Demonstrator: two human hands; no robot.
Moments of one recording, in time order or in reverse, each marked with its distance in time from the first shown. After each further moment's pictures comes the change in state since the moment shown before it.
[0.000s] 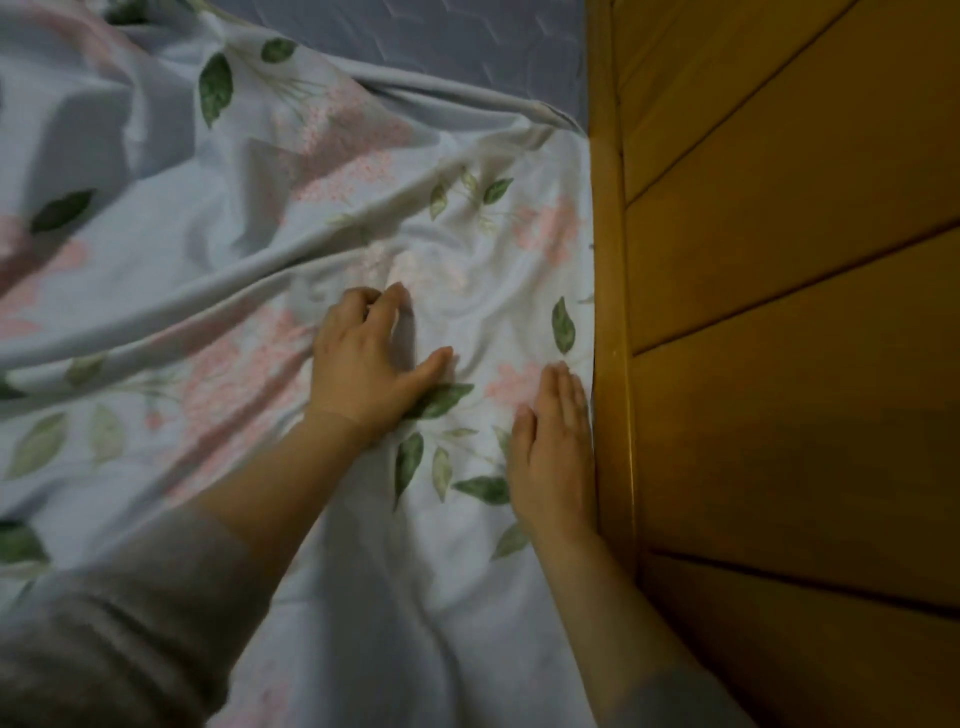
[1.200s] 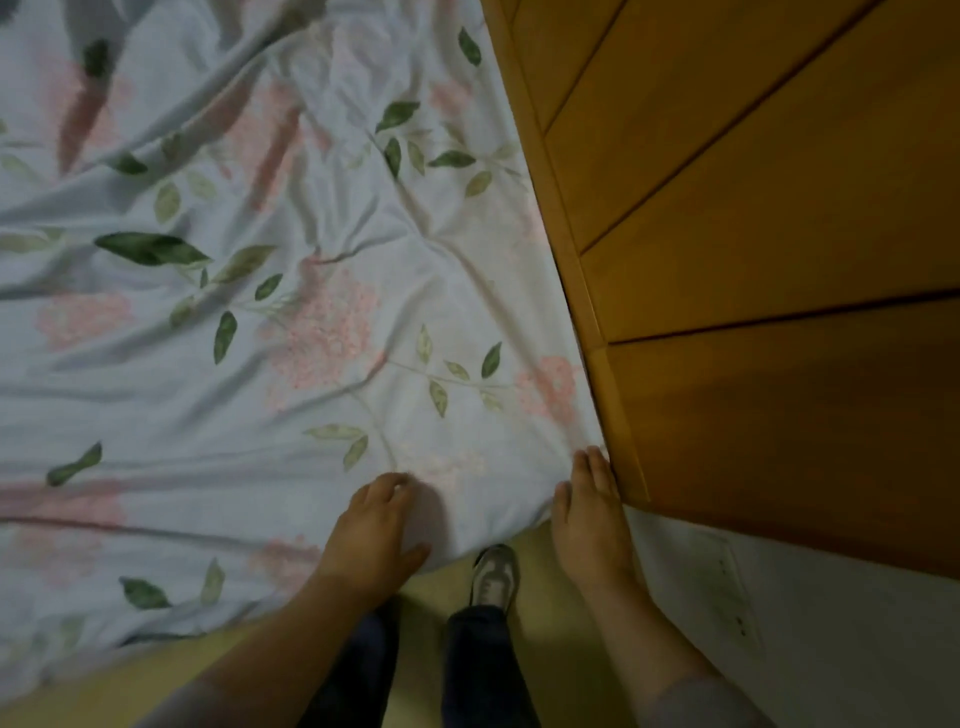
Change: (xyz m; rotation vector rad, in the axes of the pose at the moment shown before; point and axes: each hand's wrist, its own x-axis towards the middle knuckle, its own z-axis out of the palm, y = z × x) left_hand -0.476 -0.070 -0.113 0.205 -0.853 0.167; right_hand -0.481 0.020 -0.017 -0.012 -0.230 0.503
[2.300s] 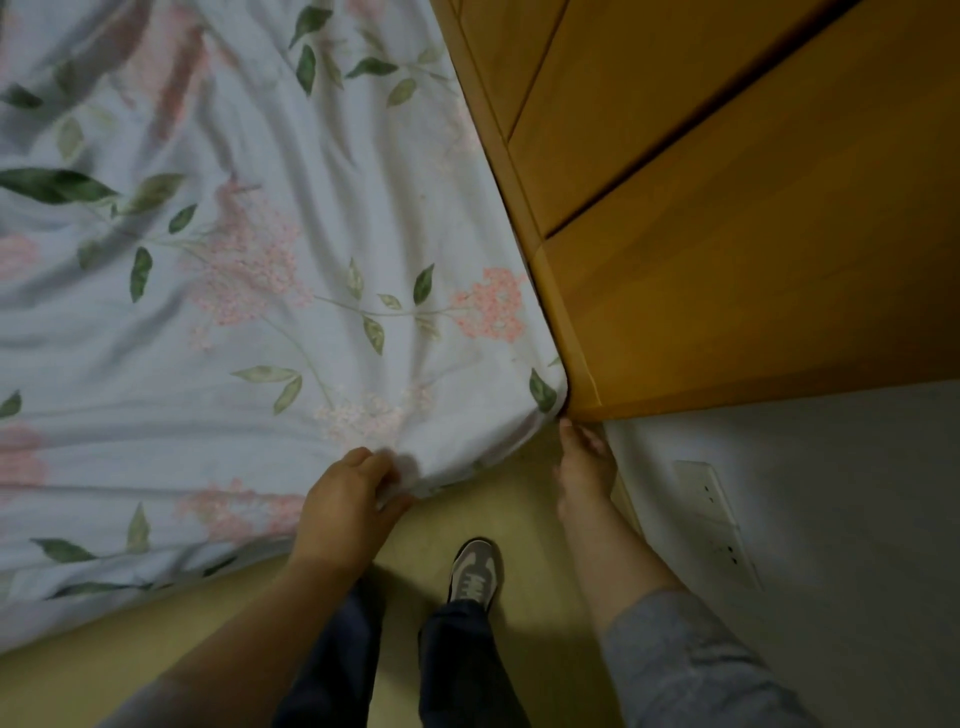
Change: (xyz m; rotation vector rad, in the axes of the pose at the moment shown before) left_hand -0.016 0.032 0.067 -0.048 0.282 0.042; right_hand 0.011 0.069 0.044 1.274 0.187 0.747
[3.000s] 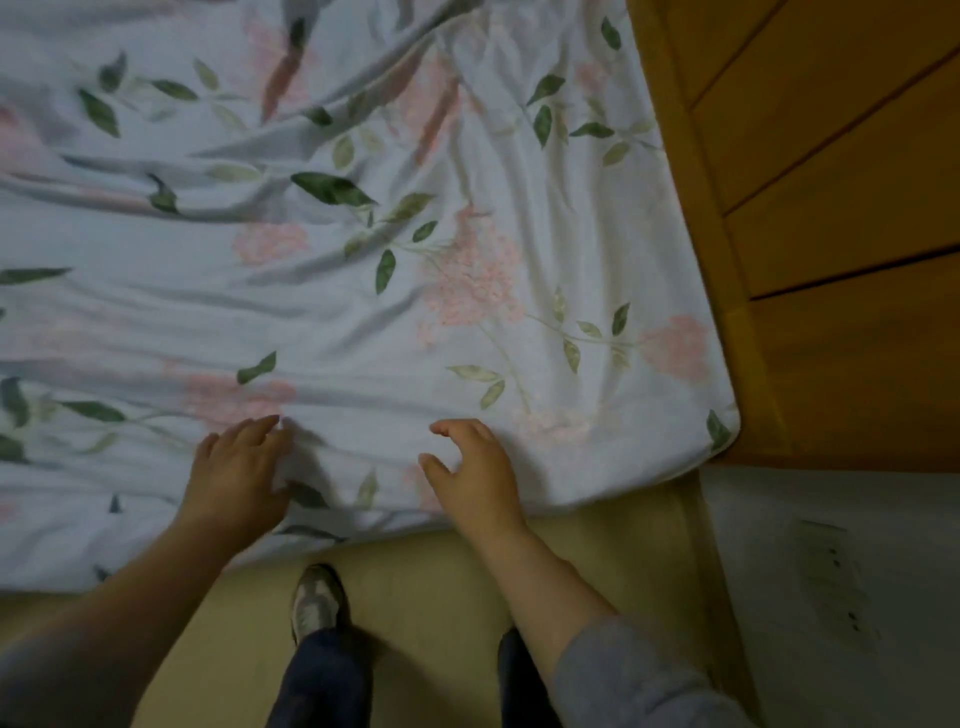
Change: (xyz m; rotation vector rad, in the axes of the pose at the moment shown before) left_hand -0.064 -0.259 -0.147 0.392 0.008 -0.210; right_hand -0.208 0.084 0.174 -0.884 -0.694 -0.903
